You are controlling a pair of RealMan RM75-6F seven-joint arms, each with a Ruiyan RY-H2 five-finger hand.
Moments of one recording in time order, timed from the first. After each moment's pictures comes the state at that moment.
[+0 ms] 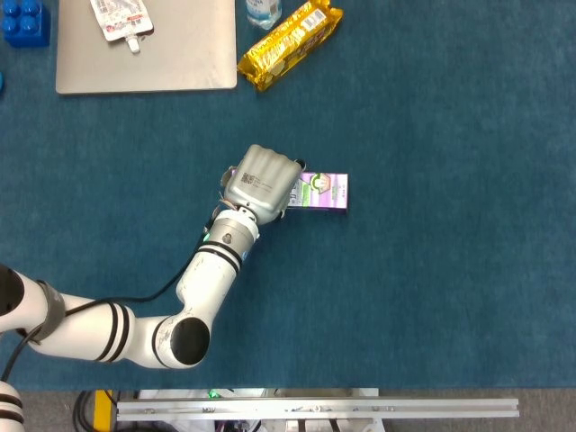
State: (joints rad) left arm -1.03 -1.73 -0.13 -1.66 0.52 1.14 0.96; right arm 0.07 -0.93 0.10 -1.65 -1.25 1.30 0.06
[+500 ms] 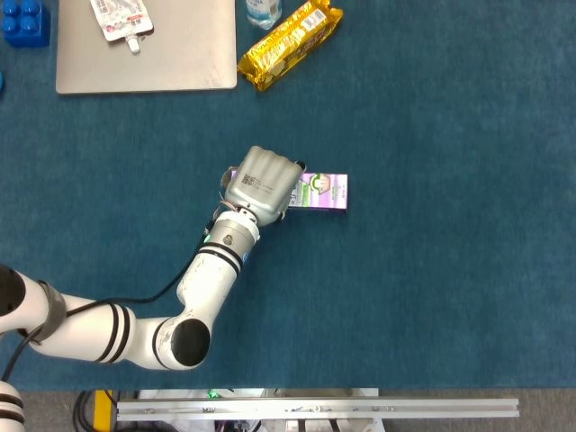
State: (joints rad) left arm -1.03 -1.73 -0.13 -1.67 0.53 1.14 0.95; right arm 0.06 -0.93 0.10 -1.65 -1.25 1.30 0.07
